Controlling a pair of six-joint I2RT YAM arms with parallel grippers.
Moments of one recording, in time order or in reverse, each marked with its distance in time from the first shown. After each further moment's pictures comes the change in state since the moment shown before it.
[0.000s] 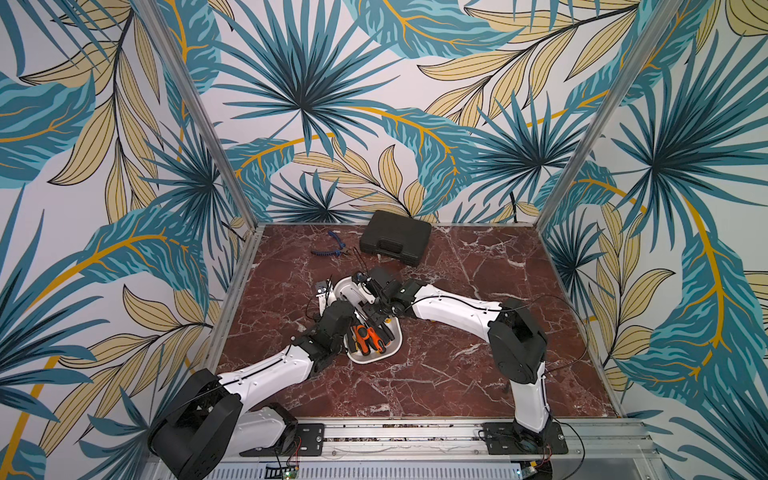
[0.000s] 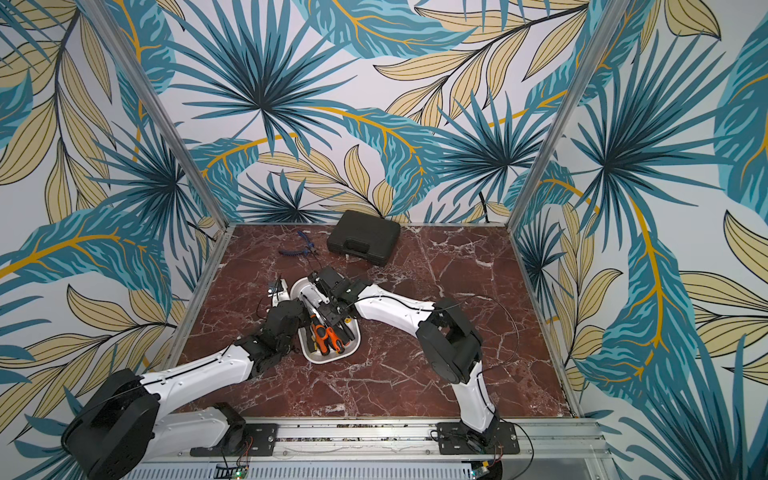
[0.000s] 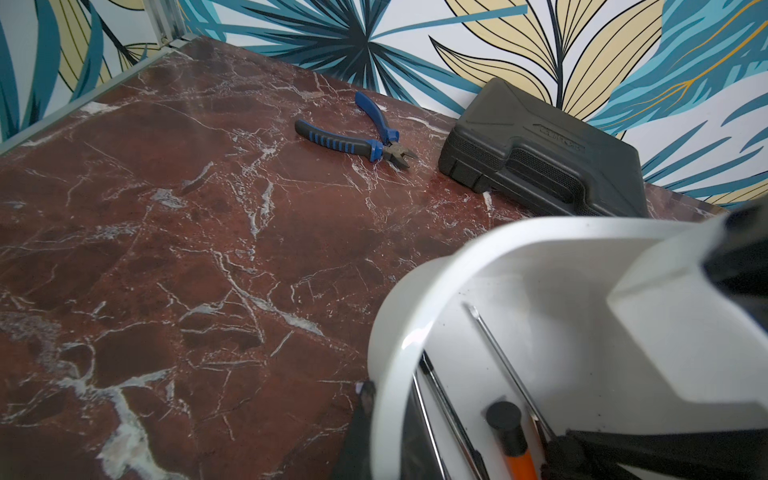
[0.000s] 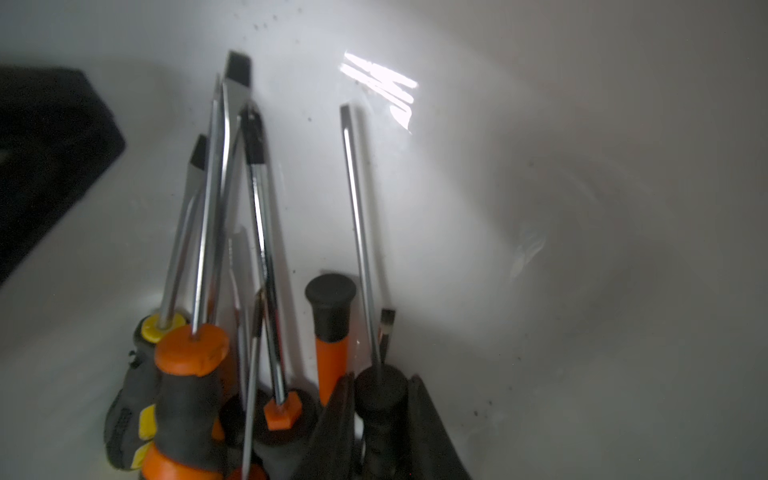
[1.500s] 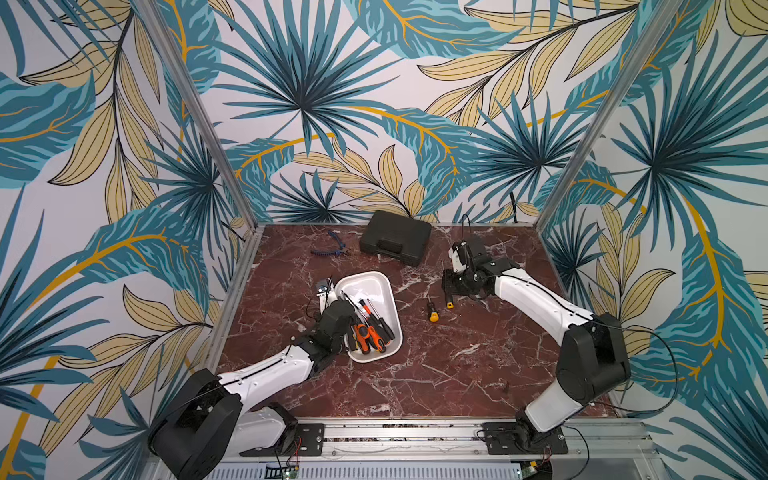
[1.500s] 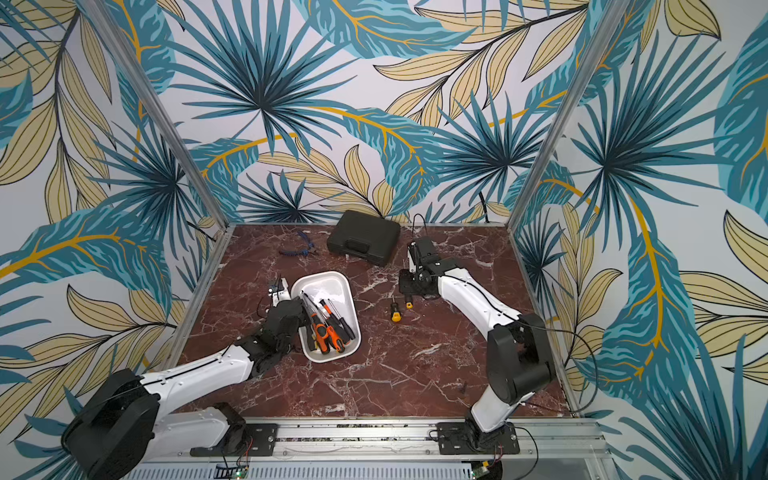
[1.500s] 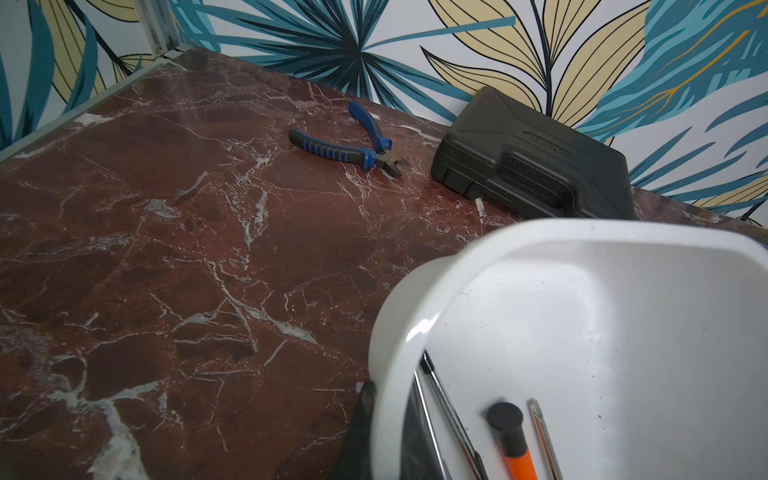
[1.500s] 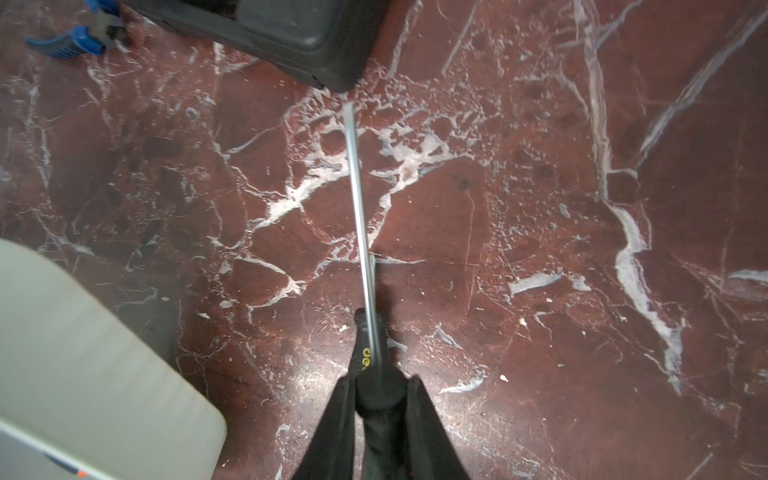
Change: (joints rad) left arm 0.000 0.000 0.000 0.026 0.001 0.019; right arm -0.531 -0.354 -0.299 -0.108 -0.198 0.351
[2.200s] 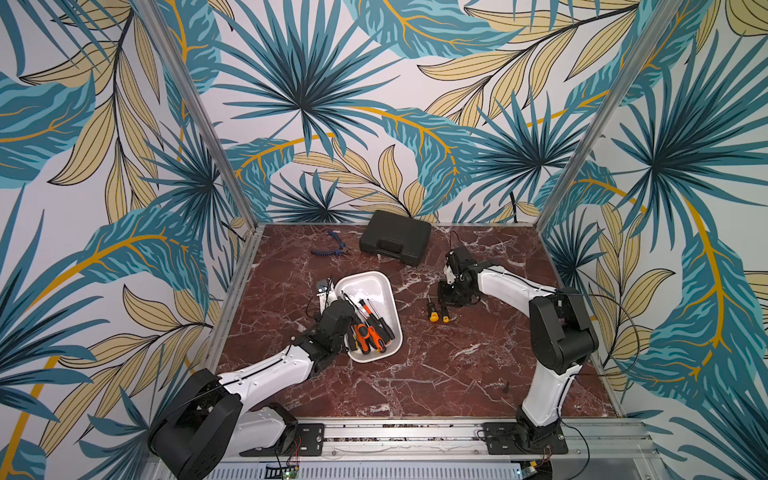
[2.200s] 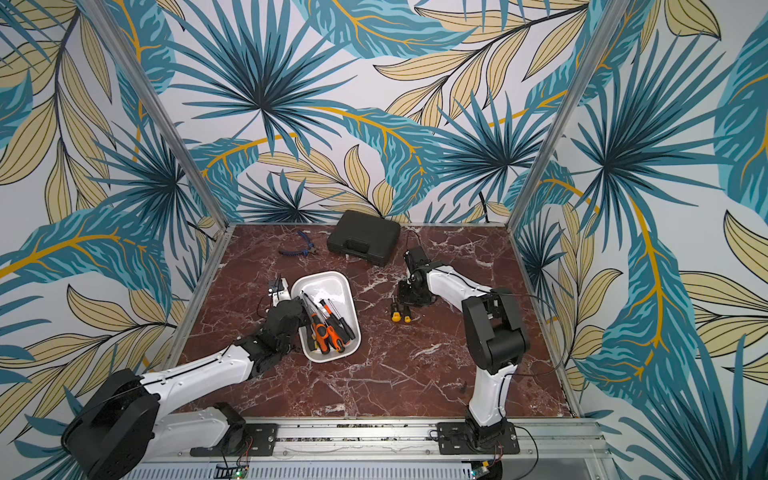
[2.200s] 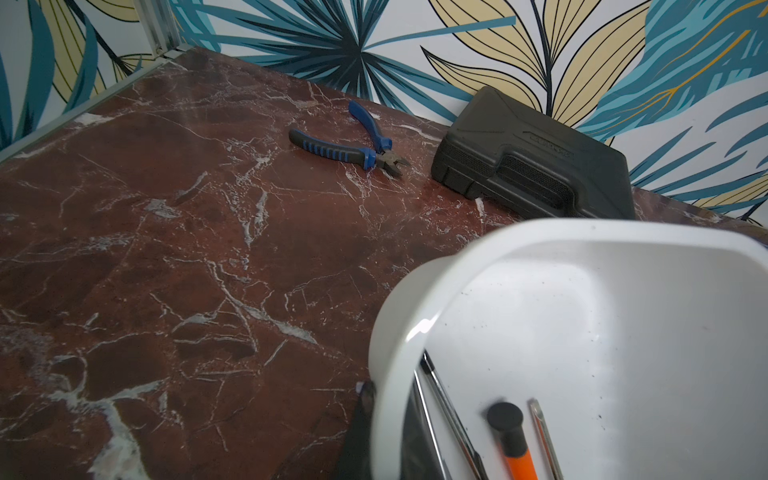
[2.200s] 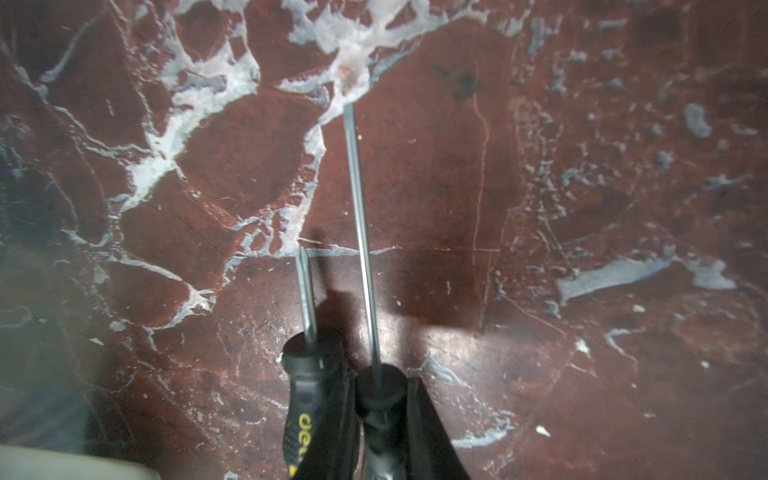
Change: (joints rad) left arm 0.000 0.000 0.000 0.000 0.000 0.000; right arm -0.017 0.214 0.004 0.004 -0.054 0.036
